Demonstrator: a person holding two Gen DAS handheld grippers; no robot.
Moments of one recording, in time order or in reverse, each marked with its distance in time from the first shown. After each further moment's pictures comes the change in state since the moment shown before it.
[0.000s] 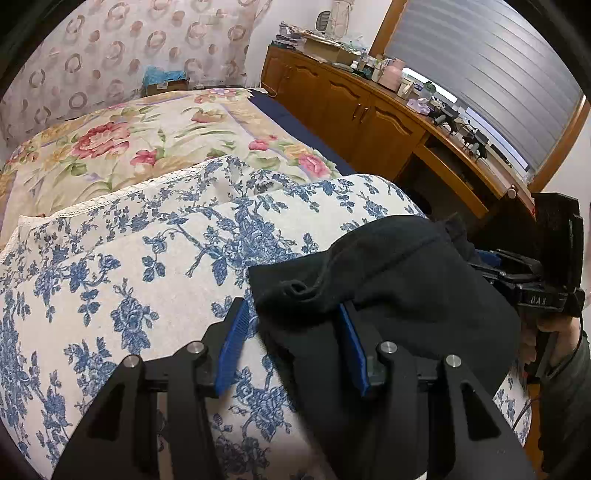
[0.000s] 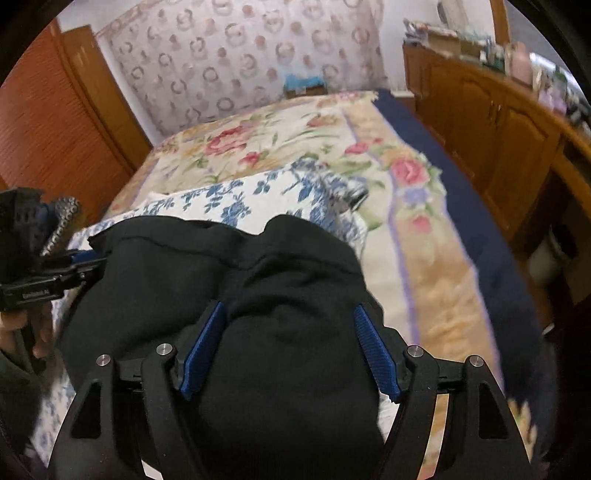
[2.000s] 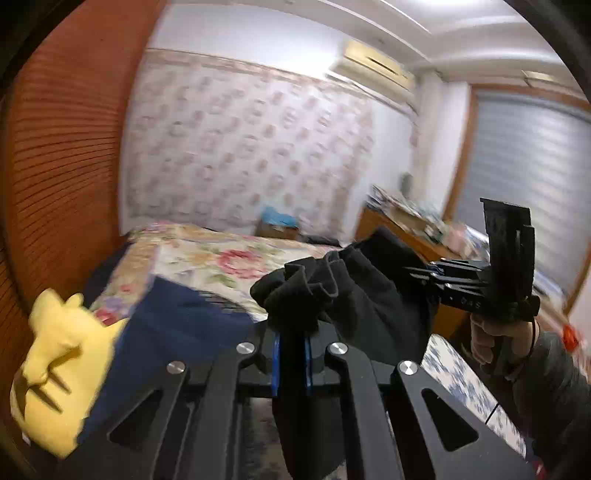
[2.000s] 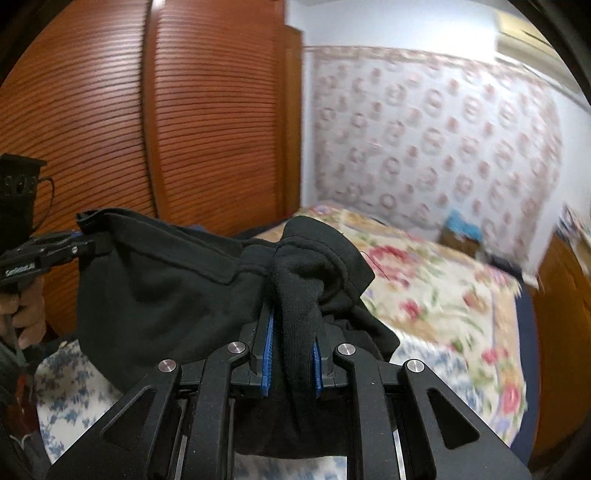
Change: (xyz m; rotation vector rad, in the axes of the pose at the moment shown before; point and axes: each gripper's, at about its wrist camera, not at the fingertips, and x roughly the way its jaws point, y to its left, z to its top) left arm -0.321 0.145 -0.094 -0.208 -0.653 0.304; right arm -0.019 0.350 0.128 -0.682 -0.298 0.329
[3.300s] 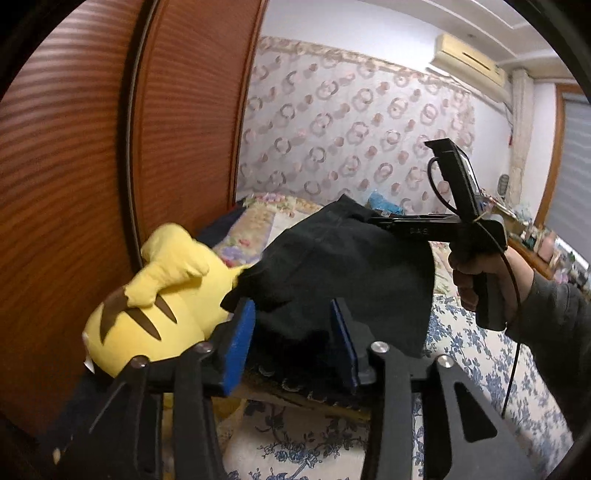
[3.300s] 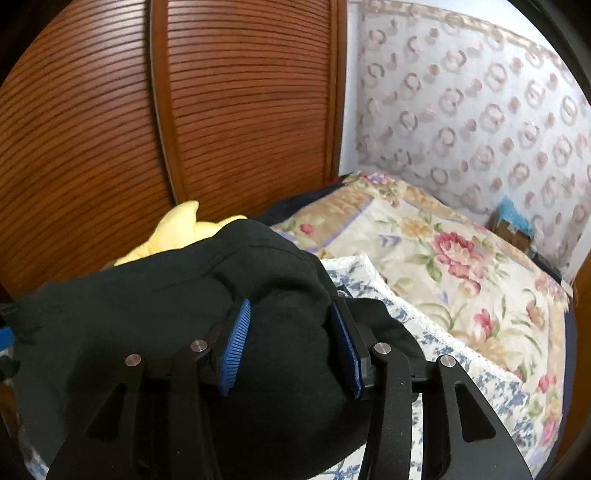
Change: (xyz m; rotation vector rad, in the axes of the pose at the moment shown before) left arm -0.050 0.081 -0.104 -0.067 0.035 0.378; right arm 0.229 0.095 0.028 -0.015 0.168 0.060
